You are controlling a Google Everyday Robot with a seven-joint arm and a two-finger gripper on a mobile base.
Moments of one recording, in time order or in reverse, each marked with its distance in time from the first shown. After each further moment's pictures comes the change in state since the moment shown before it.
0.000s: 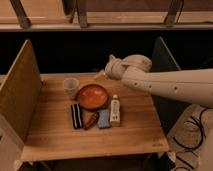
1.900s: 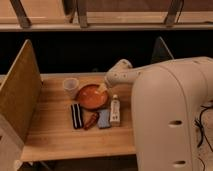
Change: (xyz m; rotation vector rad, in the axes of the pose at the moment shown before) arm 0.160 0.021 0.123 -0.065 0.516 0.236
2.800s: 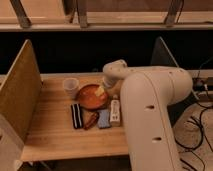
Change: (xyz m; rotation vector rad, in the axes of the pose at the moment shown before) arm 0.017 0.021 0.066 -0.174 0.184 0.069
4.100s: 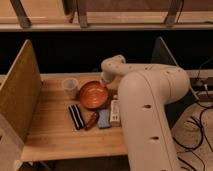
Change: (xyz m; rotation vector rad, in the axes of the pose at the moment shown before) arm -0.027 -0.031 -0.030 0.087 -0.062 -0.046
